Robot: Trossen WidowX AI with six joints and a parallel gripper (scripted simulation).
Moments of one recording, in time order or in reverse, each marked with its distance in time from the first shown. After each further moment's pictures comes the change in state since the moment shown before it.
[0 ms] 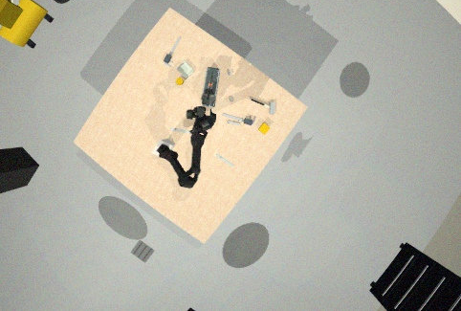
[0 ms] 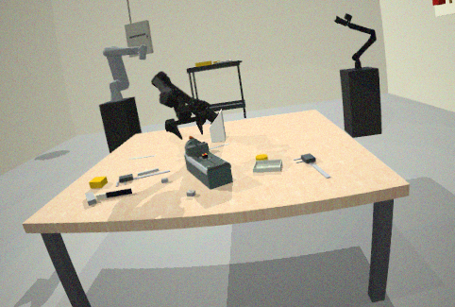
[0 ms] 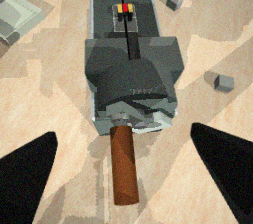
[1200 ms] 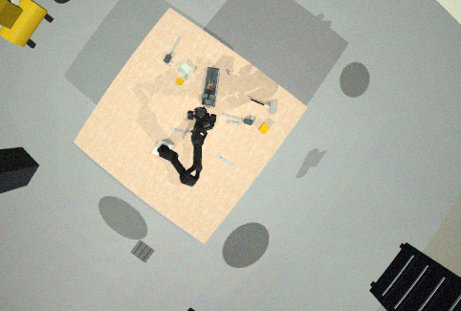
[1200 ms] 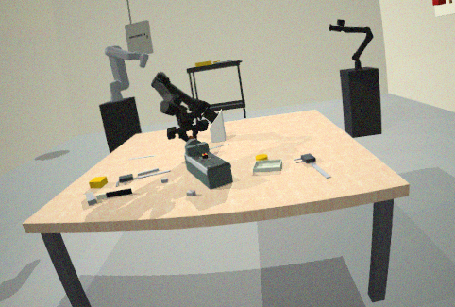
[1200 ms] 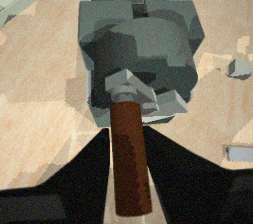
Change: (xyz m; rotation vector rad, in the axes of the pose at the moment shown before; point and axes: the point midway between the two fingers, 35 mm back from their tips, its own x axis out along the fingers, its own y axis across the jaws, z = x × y) arm 0.024 0.002 -0.027 -0.003 0.003 0.001
